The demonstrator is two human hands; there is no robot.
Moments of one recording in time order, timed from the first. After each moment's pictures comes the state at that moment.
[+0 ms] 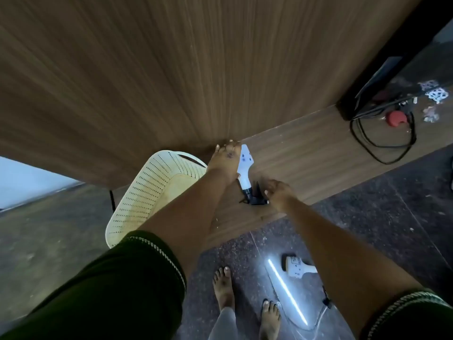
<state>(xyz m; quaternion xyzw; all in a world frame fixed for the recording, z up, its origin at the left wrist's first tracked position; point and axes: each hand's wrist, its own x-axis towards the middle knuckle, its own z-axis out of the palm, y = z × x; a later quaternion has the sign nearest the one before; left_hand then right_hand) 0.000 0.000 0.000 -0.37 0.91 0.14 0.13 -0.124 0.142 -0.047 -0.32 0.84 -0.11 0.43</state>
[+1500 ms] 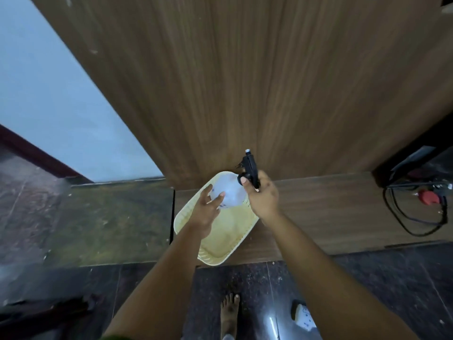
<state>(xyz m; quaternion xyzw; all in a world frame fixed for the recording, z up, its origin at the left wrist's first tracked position) 0.190 0.054 0.101 -0.58 0.33 0.68 -0.30 0.037 0.078 0.152 -0.46 0.72 -0.41 0.31</state>
